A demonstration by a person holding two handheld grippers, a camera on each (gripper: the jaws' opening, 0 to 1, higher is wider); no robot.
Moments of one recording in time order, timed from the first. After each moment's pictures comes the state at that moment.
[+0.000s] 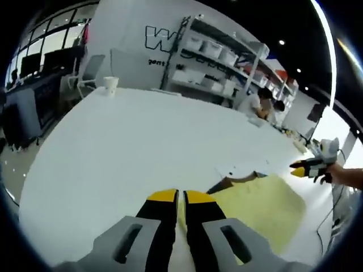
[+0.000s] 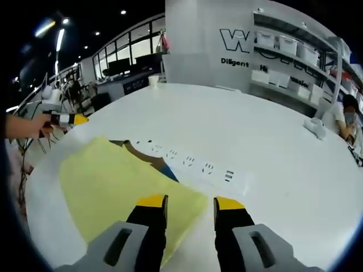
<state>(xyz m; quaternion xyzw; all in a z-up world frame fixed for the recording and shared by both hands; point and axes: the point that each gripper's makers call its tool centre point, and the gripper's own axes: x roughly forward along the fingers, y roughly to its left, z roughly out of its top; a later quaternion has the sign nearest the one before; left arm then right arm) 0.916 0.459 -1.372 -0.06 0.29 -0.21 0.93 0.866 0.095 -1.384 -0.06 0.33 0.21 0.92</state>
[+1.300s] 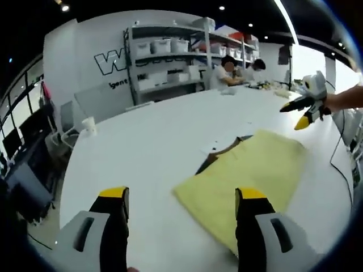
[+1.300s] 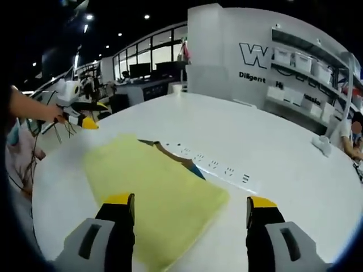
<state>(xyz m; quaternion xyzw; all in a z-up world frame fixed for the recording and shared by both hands) 0.867 0.458 -1.347 0.11 0.25 -0.29 0.92 0.817 0.122 -1.356 -0.08 0.29 0.27 0.92</state>
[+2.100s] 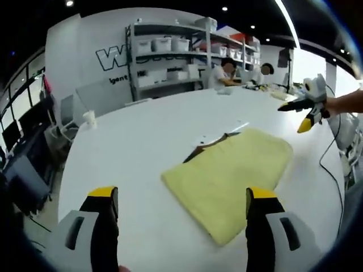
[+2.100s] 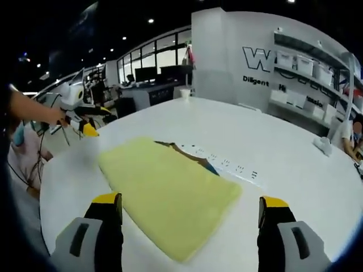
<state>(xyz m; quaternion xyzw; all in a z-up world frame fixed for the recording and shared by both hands) 0.814 0.460 -1.337 0.10 0.26 -0.29 0.92 0.780 0.132 -1.342 -0.08 0.28 0.28 0.91</state>
